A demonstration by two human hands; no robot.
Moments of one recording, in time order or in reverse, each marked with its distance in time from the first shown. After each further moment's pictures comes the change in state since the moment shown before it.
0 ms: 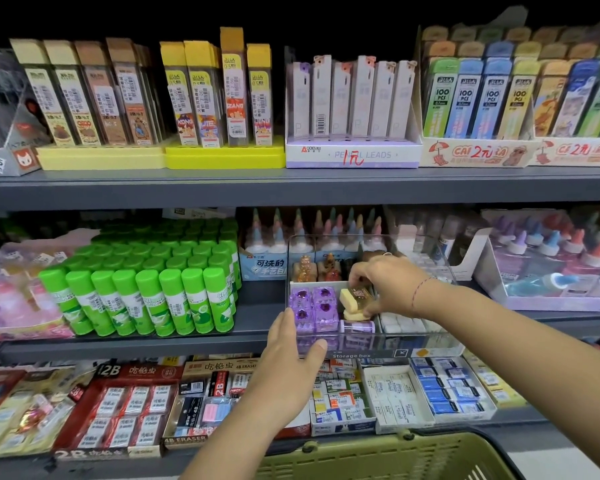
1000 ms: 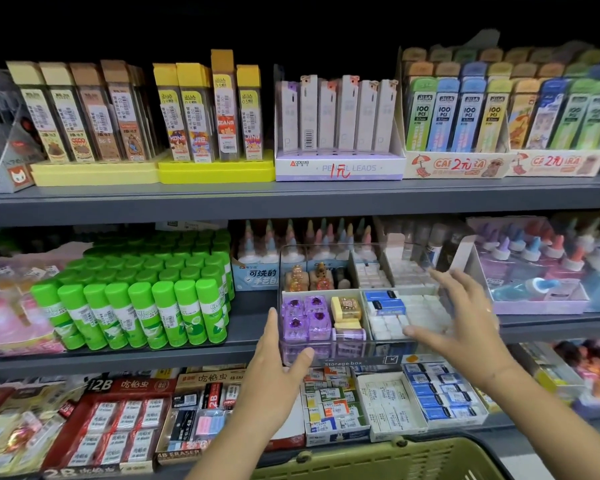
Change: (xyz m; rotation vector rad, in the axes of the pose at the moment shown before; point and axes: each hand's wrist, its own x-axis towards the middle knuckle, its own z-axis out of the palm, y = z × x) left_hand 0.011 -0.024 0.009 -0.106 0.129 0.067; right_hand -0.105 0.025 0.039 0.538 0.529 0.481
